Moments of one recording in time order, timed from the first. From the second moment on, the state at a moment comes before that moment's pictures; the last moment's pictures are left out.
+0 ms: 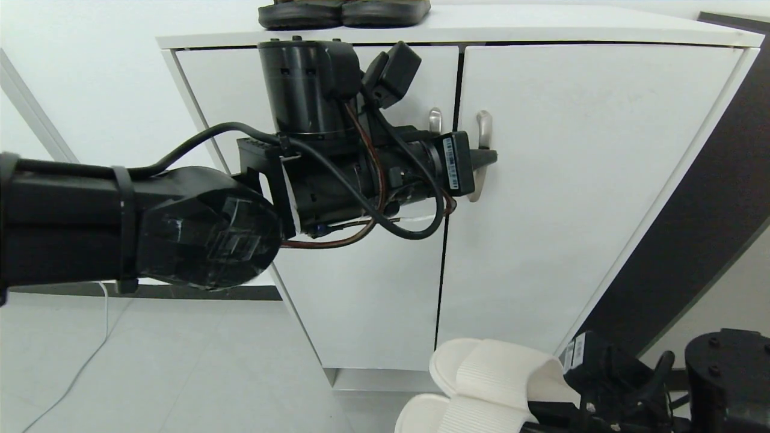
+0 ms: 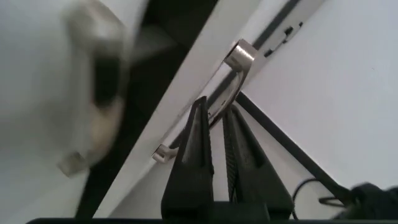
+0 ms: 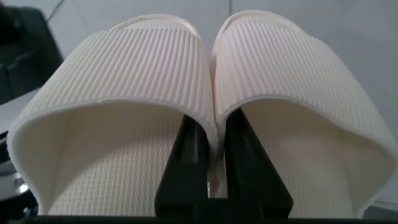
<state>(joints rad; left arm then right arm) -0.75 1.81 -1.39 -0.44 -0.26 -0.31 0.89 1.47 -0.31 -0.77 0.13 -0.07</state>
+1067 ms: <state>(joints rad) -0.76 1.57 -1.14 -0.45 -0.24 -0.33 0.92 1.42 -0.22 -0.82 0.20 -0.19</state>
